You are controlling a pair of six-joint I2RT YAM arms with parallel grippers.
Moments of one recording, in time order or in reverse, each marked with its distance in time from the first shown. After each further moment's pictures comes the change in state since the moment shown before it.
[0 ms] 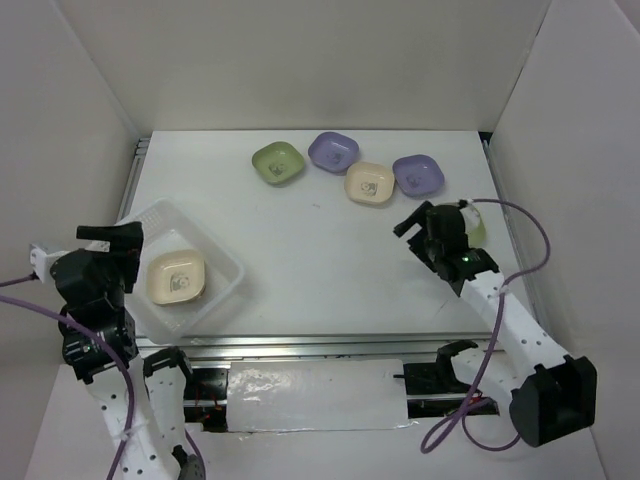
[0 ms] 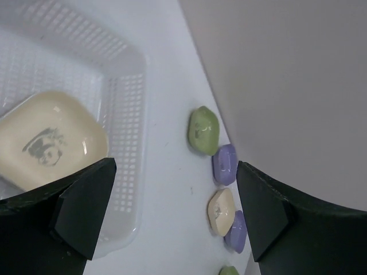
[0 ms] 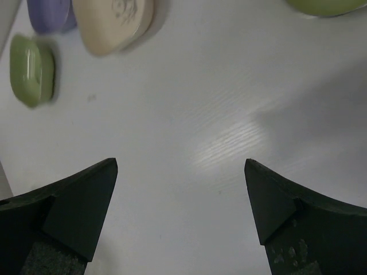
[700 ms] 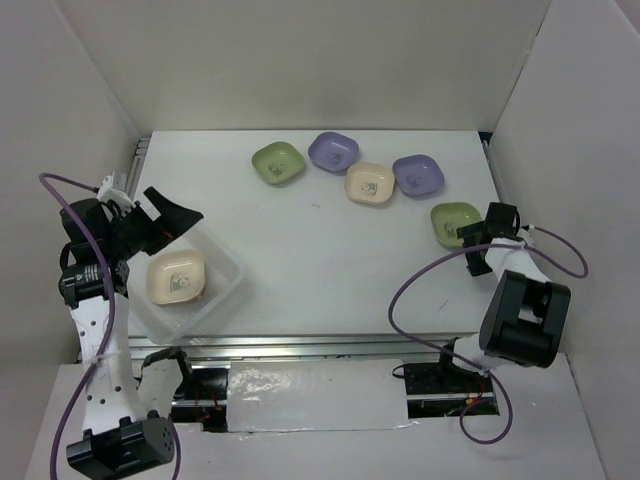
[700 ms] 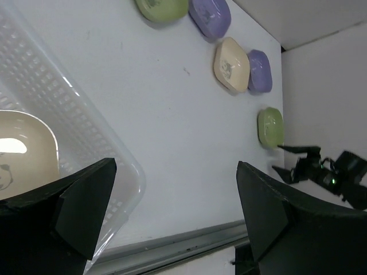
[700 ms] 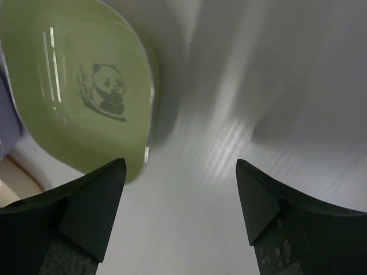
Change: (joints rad) left arm -0.062 0.325 0.092 0.129 0.621 0.534; right arm -0.678 0.356 -0.029 0.099 -0.104 0.039
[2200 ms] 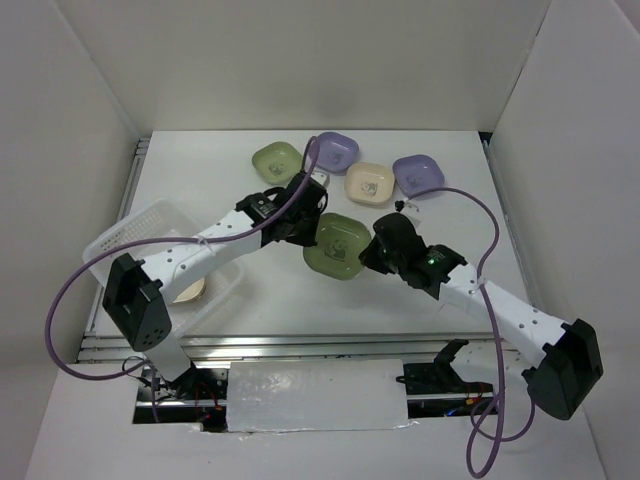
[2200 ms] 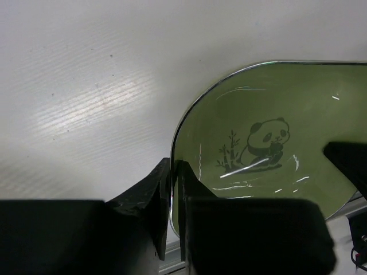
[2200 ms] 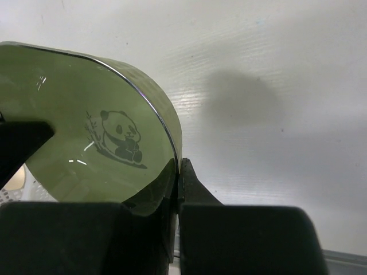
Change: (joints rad) left arm -1.143 0.795 0.441 -0.042 -0.803 0.092; right arm 1.030 -0.261 0.126 -0.161 0.129 -0.072
